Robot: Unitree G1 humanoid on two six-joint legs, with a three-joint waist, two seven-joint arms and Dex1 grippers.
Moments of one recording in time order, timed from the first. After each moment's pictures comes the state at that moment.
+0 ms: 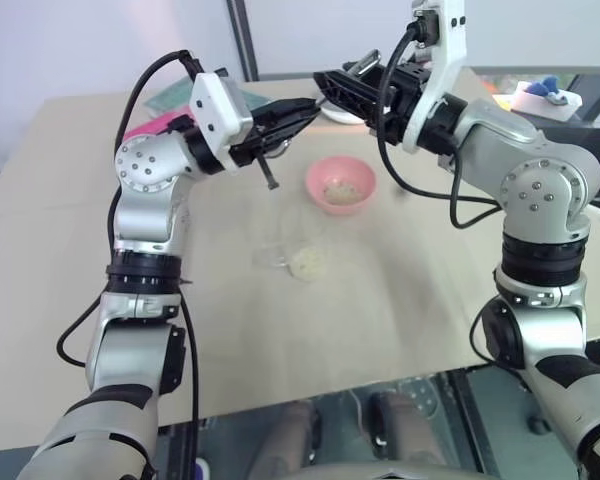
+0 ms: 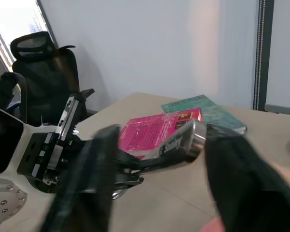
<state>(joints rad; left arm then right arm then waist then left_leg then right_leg) -0.87 0.53 0.03 0.27 -0.29 -0.21 -1.05 -1.05 -0.25 -0.07 -0.14 0.79 0.97 0.26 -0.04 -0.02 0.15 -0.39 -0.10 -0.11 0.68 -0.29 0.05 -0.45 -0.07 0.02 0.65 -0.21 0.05</state>
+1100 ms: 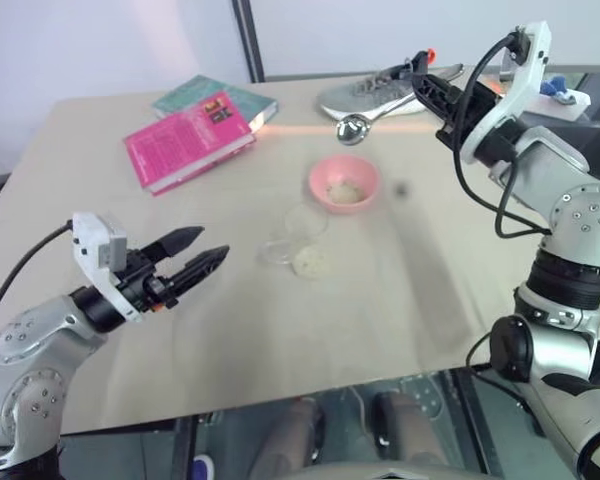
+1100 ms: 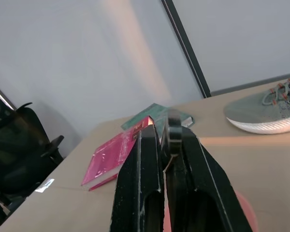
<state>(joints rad) 0.14 0.62 0.44 -0.51 -0.71 0.53 -0.75 -0.92 -0.25 -0.34 -0.16 0.93 1.01 0.06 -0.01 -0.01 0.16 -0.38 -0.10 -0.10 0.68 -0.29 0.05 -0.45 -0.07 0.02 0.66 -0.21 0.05</state>
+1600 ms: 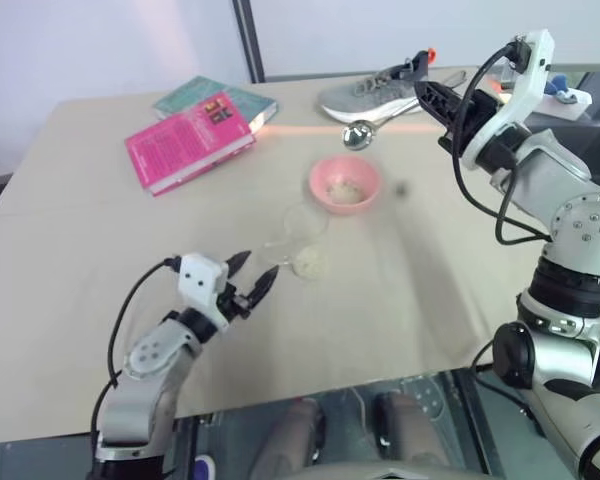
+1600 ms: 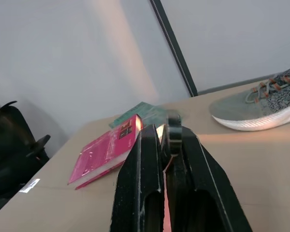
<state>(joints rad) 0.07 0.34 0.12 -0.34 -0.31 0.25 -0.49 -0.88 -0.28 -0.33 -0.21 0.93 1.01 0.02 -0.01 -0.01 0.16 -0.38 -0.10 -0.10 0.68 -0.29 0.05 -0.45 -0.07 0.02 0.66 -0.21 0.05</state>
